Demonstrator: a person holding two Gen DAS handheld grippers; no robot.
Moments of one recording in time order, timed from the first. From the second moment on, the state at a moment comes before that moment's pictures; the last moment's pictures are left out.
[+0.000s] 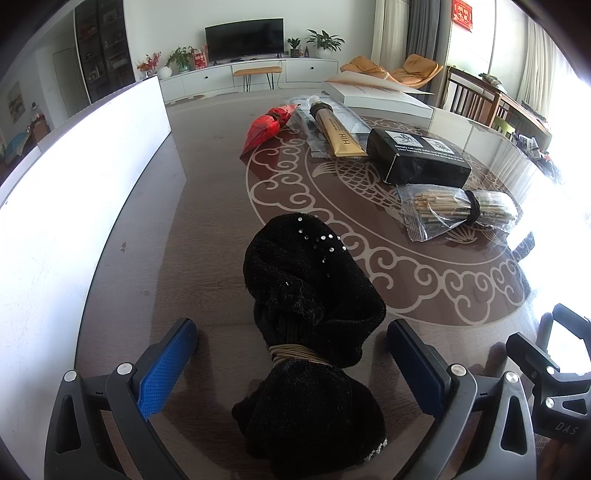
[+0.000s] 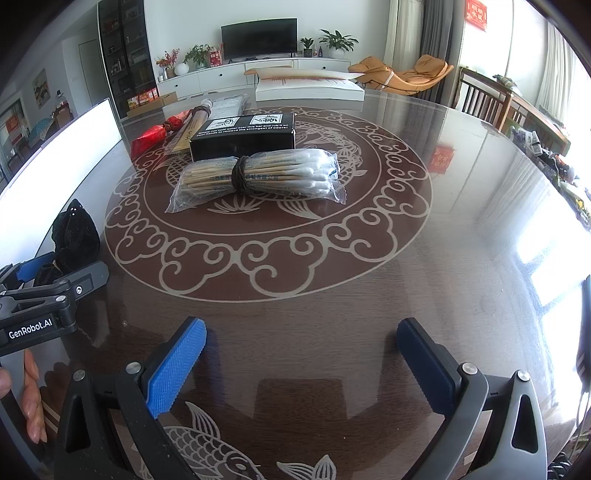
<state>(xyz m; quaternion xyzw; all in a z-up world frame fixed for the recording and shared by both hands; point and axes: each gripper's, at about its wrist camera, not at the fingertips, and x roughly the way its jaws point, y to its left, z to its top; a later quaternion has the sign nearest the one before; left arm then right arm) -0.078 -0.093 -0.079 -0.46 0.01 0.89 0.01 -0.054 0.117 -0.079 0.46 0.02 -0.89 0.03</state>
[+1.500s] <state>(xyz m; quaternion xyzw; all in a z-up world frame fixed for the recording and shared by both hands) -0.076 -0.092 -0.078 -0.46 0.01 0.89 0.01 -0.155 0.104 -0.059 0.57 0.00 -0.77 0.29</state>
